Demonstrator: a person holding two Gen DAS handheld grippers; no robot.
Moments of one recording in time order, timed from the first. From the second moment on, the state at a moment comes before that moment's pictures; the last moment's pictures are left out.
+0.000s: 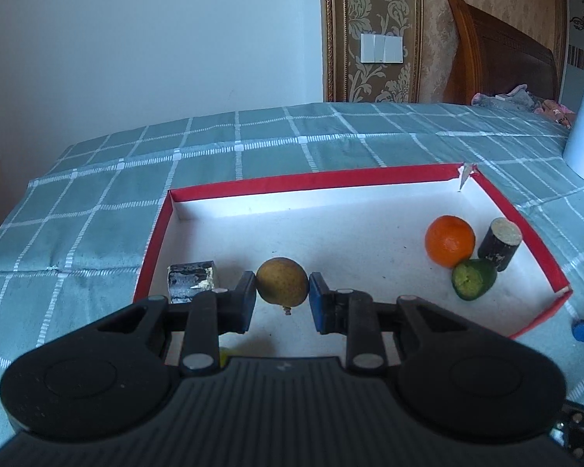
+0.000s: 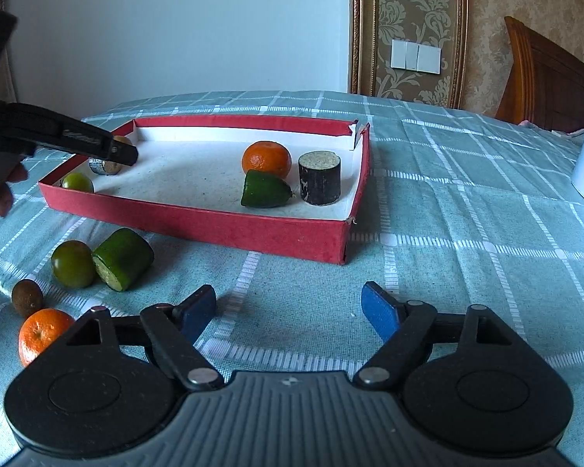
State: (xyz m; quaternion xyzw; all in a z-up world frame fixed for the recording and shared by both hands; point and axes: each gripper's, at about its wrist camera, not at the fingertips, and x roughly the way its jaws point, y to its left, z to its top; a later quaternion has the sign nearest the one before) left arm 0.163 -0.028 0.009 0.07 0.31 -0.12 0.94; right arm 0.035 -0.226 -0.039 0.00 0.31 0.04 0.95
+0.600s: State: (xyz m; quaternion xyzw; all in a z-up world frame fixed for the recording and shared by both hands) left arm 0.204 -0.024 -0.016 0.06 0.30 -0.09 0.95; right arm 0.036 -0.225 -0.039 0.00 0.31 0.04 0.95
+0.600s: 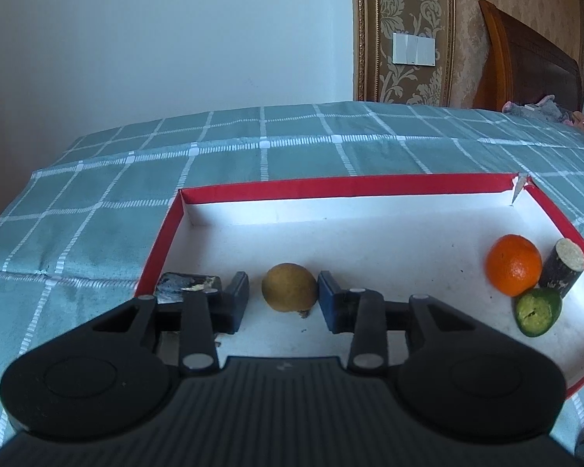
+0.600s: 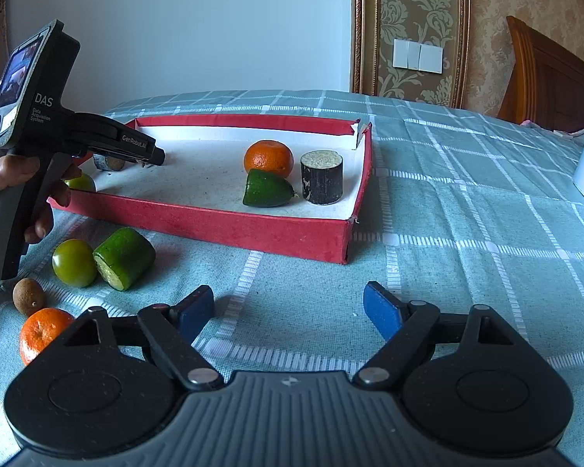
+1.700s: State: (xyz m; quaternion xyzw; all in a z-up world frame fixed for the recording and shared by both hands) left arm 0.156 -0.022 0.013 0.09 0.26 -0.08 0.96; right arm 0.036 -0.225 -0.039 0.00 0.31 0.04 0.95
